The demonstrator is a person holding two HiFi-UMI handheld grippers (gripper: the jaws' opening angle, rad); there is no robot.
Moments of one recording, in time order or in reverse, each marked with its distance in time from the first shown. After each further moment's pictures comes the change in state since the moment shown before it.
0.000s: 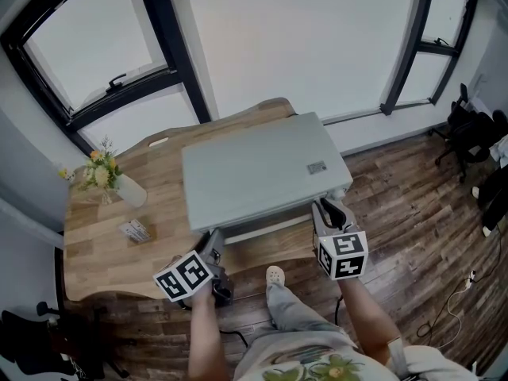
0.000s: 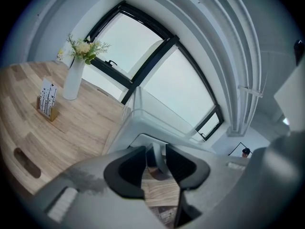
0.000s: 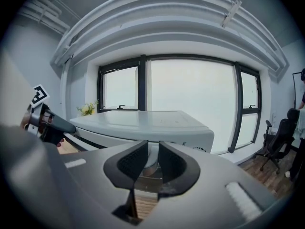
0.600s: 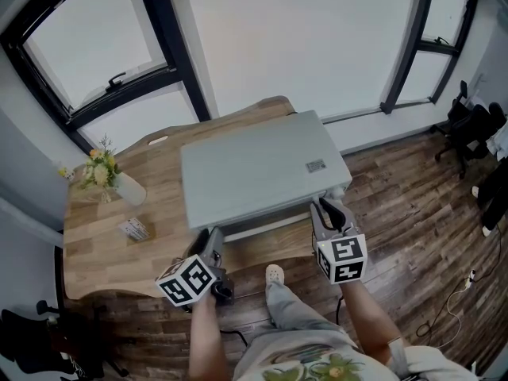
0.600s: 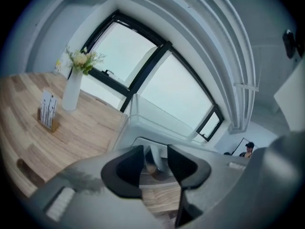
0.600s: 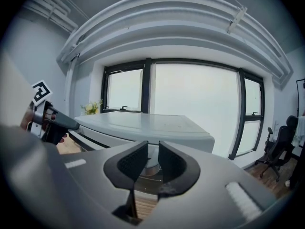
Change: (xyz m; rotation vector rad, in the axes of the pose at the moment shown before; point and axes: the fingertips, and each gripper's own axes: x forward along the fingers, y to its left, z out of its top) left arm -0.005 0.000 0.001 0.076 -0.071 0.026; right arm -0.008 0.006 0.006 -0.065 -0.037 0.019
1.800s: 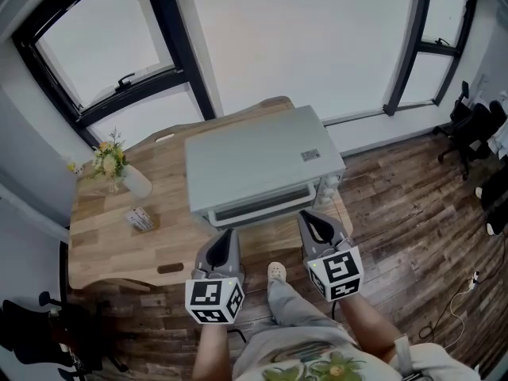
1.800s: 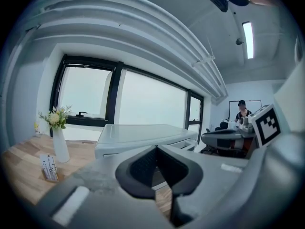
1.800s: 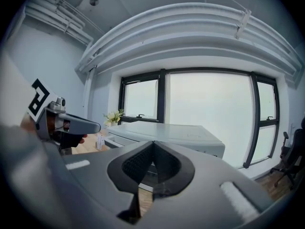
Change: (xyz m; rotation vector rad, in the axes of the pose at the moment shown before) left arm -0.059 -0.103 -0.016 0.560 -0.141 -0.054; right arm -0.067 0.062 0.022 -0.042 -0.097 0.173
